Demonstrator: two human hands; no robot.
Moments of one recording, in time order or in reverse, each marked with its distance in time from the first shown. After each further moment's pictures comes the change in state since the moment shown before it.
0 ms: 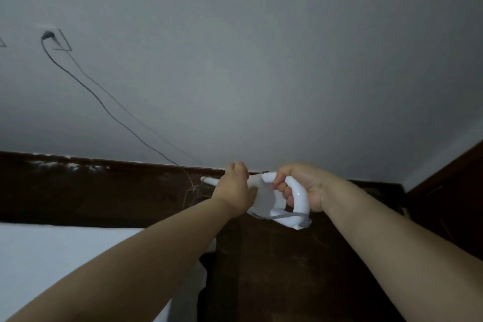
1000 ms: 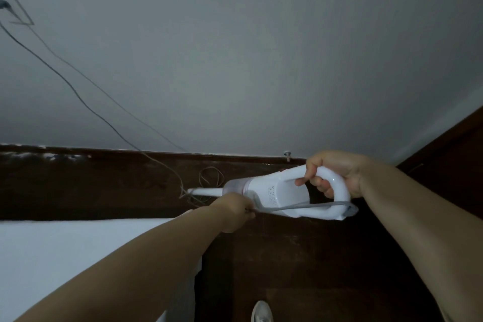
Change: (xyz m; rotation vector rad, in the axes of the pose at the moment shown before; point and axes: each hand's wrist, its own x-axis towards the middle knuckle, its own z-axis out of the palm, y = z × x) left_hand -0.004 -0.039 0.043 0.140 -0.595 0.030; right_hand -0.011 -0.003 -0.039 -0.132 -0.017 0.175
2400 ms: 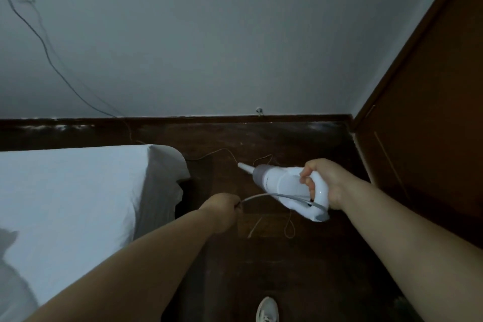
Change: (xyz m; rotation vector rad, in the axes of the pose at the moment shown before) left_hand -0.182 0.199 0.308 -0.032 0.040 -0.107; right_hand -0.104 0.409 -0.092 0.338 0.252 -0.054
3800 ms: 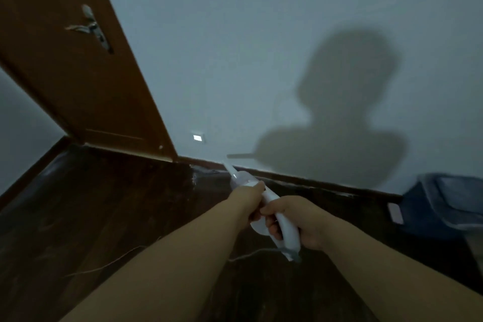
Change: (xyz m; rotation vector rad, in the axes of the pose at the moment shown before) left_hand -0.463 0.301 0.475 -0.074 -0.664 0.162; right_hand -0.427 0.666 -0.142 1.114 0.448 -0.086
